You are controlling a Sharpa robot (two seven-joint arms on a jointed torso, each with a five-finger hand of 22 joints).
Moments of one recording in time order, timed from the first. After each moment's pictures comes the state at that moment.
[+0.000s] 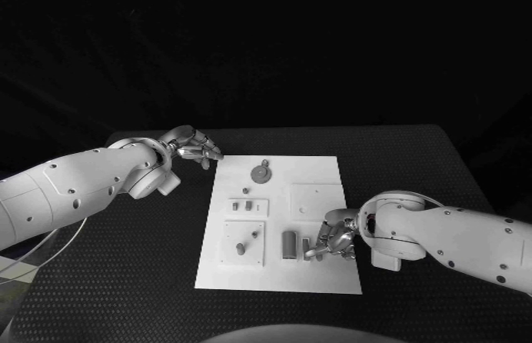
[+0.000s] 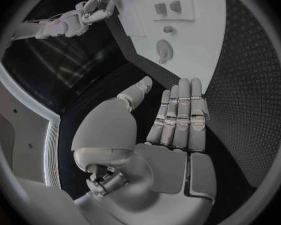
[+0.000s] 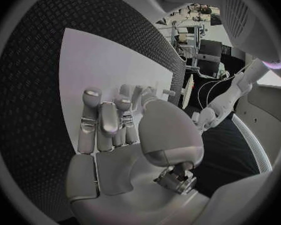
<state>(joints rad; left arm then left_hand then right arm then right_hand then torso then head) 1.21 -0.82 -0.09 1.20 -0.75 -0.18 0.04 1.08 -0.09 0.52 -0.18 0.05 0.84 0.19 0.29 0.53 1.03 0.15 0.17 0.24 1.01 0.05 0.57 0.67 0.01 1.04 -0.05 0.07 1.01 1.13 -0.75 -0.18 1.53 -1.00 0.18 -0.45 1.23 -0.03 0.02 0.29 0.05 1.05 0.08 0.20 0.74 1.20 -0.04 0.98 1.18 1.32 -0.13 1.38 1.12 0.24 1.23 -0.05 0.86 1.31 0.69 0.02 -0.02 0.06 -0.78</state>
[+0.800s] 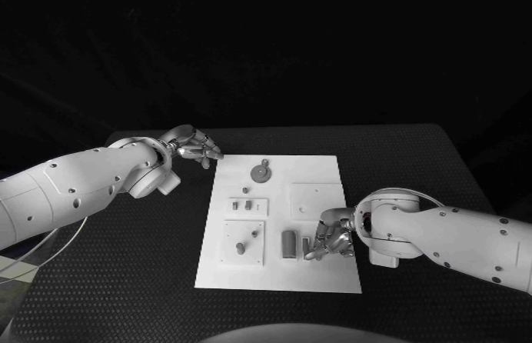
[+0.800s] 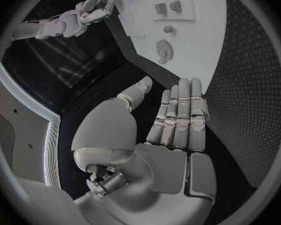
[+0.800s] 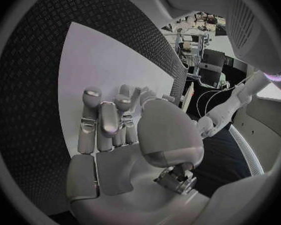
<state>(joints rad) 1.21 -0.82 -0.09 1.20 -0.75 -0.18 0.04 1.08 -0.09 0.52 -0.18 0.05 0.84 0.19 0.29 0.53 1.03 0.15 0.17 0.24 1.01 0.05 0.57 0.67 0.01 1.04 -0.05 0.07 1.01 1.14 -0.73 -0.18 1.53 -1.09 0.21 -0.43 1.27 -0.04 0.03 0.29 0.05 1.05 0.07 0.20 0.74 1.20 -0.04 0.99 1.18 1.33 -0.14 1.38 1.13 0.24 1.23 -0.05 0.86 1.31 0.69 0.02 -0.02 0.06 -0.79</state>
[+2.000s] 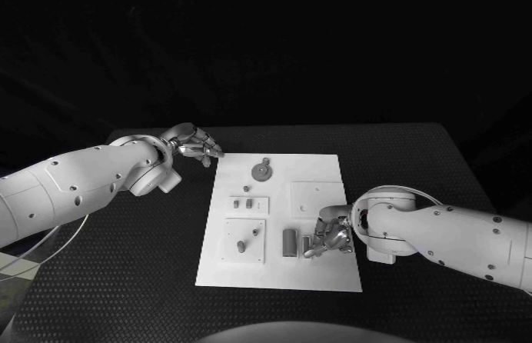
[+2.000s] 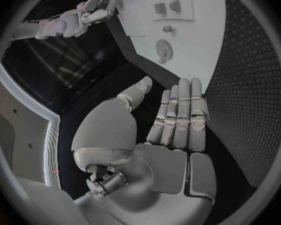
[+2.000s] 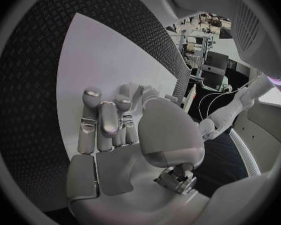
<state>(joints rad) 1.21 -0.82 -0.09 1.19 -0.75 -0.18 0.04 1.08 -0.09 0.52 -0.18 0.05 0.84 0.19 0.29 0.53 1.03 0.15 0.17 0.24 1.01 0.05 0.57 0.67 0.01 1.04 -0.05 0.07 1.01 1.13 -0.71 -0.18 1.51 -1.13 0.21 -0.44 1.29 -0.02 0.02 0.29 0.05 1.06 0.07 0.20 0.74 1.20 -0.04 0.99 1.18 1.33 -0.14 1.38 1.13 0.24 1.23 -0.05 0.86 1.31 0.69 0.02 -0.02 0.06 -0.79</state>
